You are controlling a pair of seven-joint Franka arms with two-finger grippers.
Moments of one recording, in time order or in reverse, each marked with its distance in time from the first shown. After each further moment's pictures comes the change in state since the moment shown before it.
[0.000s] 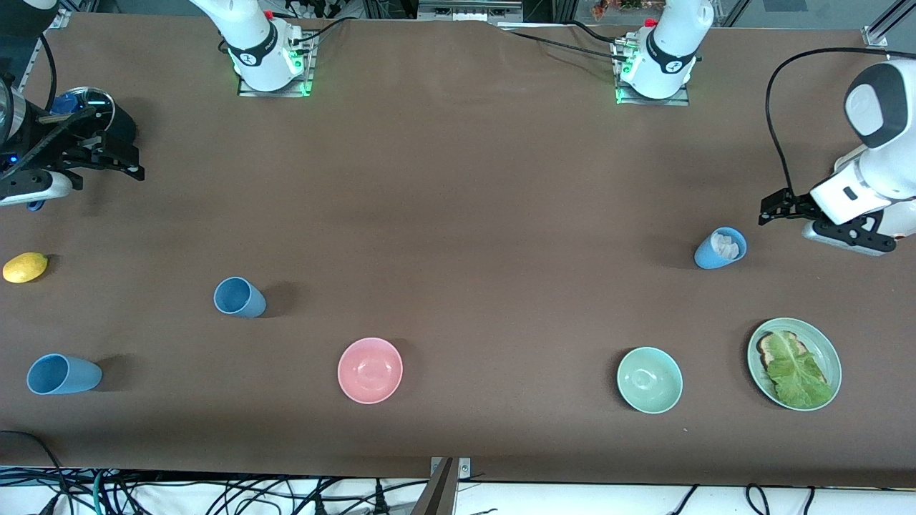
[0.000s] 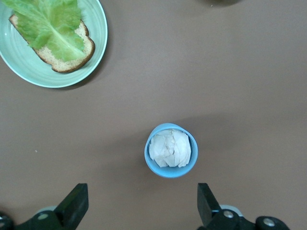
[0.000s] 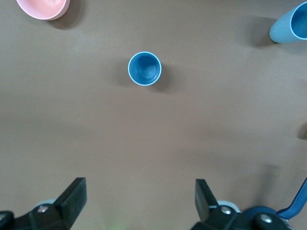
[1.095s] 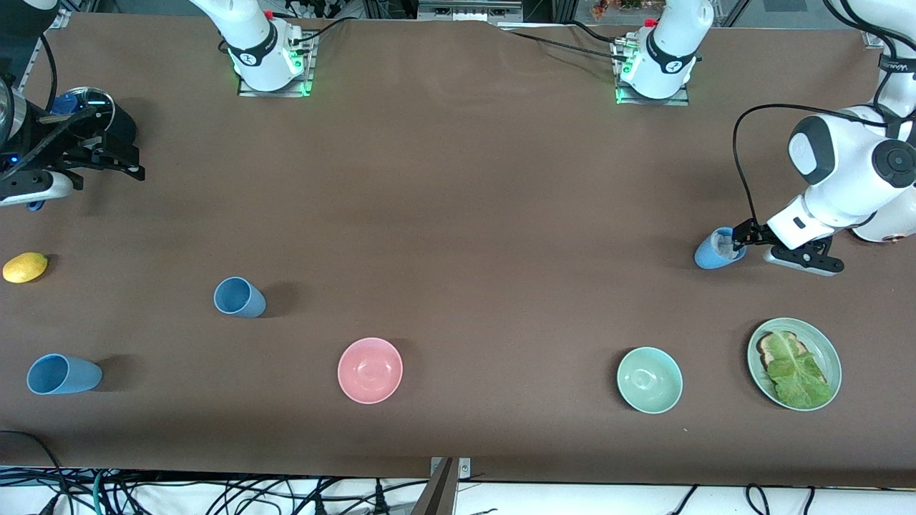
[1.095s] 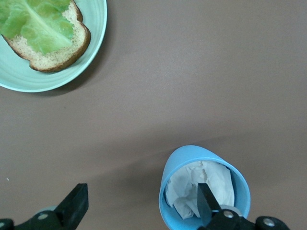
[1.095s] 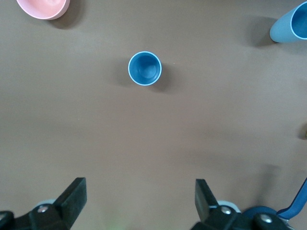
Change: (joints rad) left arm 0.015 0.163 0.002 -0.119 0.000 0.352 0.007; right arm 0.000 0.000 0.000 -0.001 0.000 0.000 0.000
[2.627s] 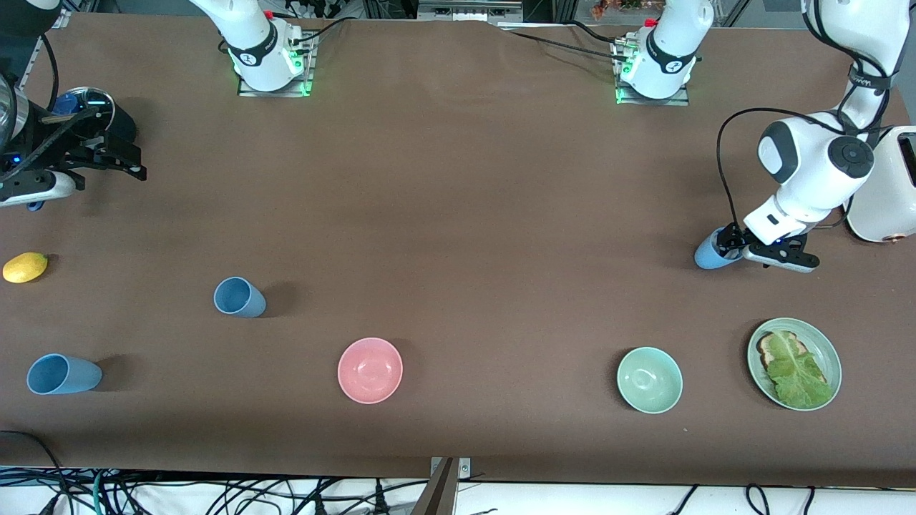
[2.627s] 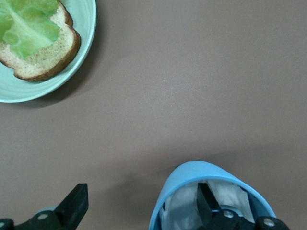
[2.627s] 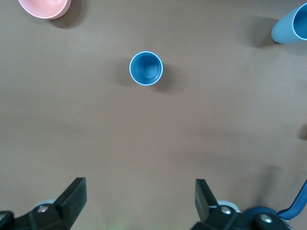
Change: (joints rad) left arm -0.010 0.065 -0.003 -0.113 0.000 0.298 0.014; right arm 0.001 0.000 0.004 -0.001 0.000 0.000 0.000
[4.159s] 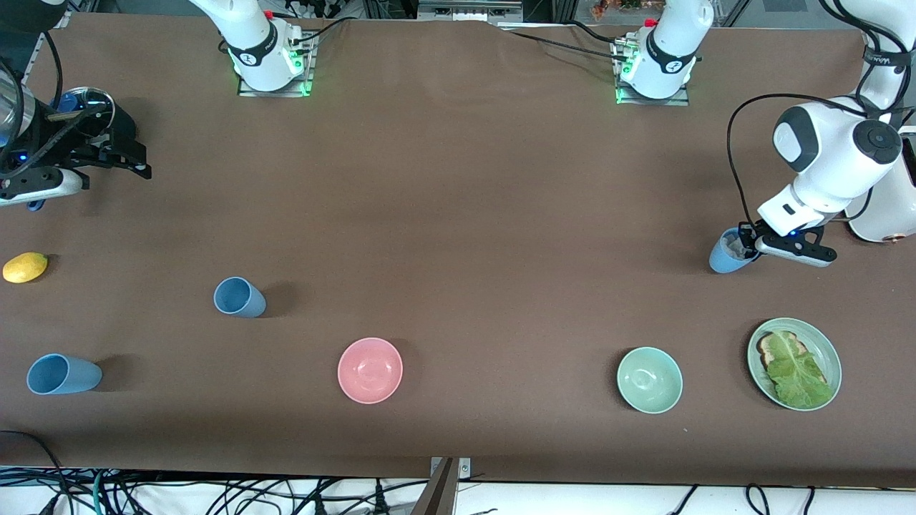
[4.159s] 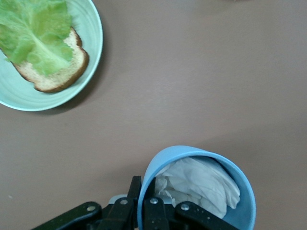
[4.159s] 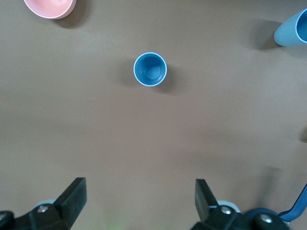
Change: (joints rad) left arm 0.002 -0.140 -0.020 0.017 -0.073 -0.184 0.043; right arm 0.014 -0.005 -0.001 0.000 0.000 0.000 0.002
